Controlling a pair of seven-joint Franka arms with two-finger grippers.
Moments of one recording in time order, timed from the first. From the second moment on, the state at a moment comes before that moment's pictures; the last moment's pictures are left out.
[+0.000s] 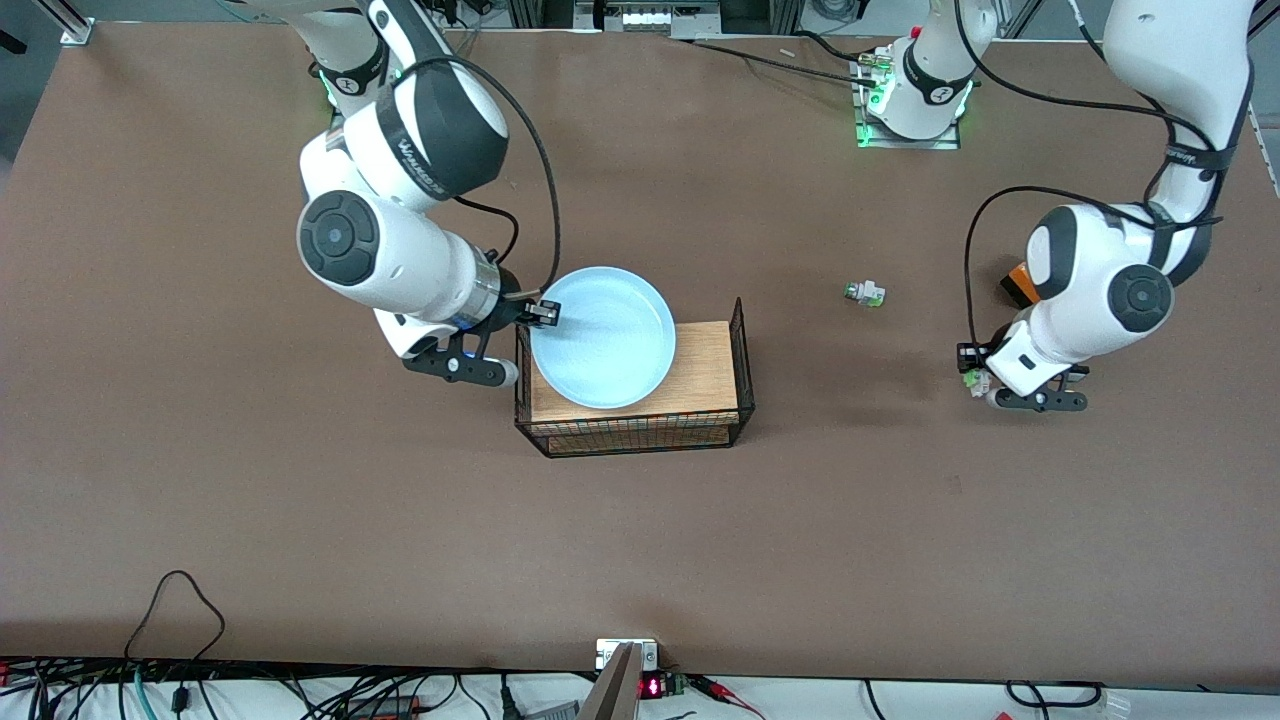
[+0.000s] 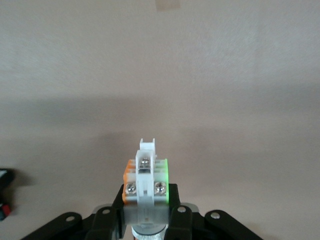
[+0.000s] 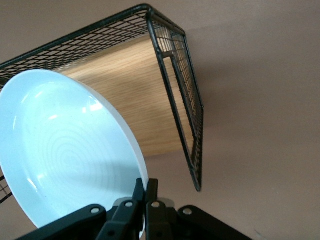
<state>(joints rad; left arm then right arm) 0.08 0.34 -0.06 -2.06 0.00 2.29 0.04 0.62 0.50 -0.15 -1.38 0.38 1.82 0.60</state>
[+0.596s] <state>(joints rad) 0.08 0.31 -0.06 -1.80 0.00 1.96 0.04 0.69 0.51 -0.15 -1.48 0.38 2.02 0.60</state>
